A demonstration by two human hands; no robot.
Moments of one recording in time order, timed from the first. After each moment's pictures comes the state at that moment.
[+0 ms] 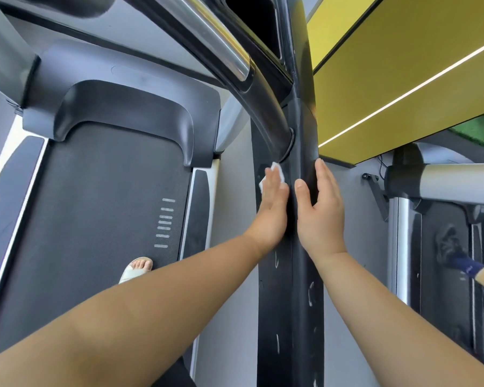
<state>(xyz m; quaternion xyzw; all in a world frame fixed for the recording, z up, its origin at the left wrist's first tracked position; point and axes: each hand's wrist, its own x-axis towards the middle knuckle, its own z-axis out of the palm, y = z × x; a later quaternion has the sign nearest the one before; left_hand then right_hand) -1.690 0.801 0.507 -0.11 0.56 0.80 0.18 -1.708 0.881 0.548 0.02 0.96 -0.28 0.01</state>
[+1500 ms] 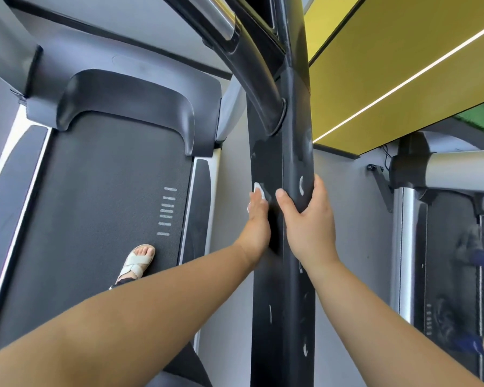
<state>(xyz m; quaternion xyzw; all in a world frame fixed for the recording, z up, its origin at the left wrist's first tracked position) -1.627 0.826 0.471 -0.18 0.51 0.81 0.24 -1.657 0.901 0.537 0.10 0.94 -0.32 0.07</state>
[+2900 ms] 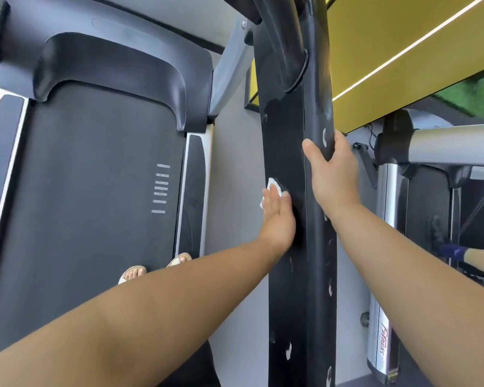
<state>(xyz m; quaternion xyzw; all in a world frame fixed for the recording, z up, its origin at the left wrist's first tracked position) -1.577 0.840 0.480 -0.19 0.53 0.77 0.30 -1.655 0.894 0.544 0.11 0.95 -0.30 0.04</state>
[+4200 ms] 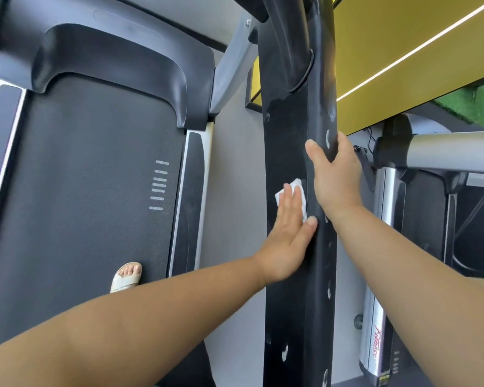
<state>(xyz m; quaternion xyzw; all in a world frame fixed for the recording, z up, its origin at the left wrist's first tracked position) -1.550 0.835 0.481 0.02 0.62 0.75 0.23 -1.657 0.896 0.541 0.10 0.95 -0.31 0.03</state>
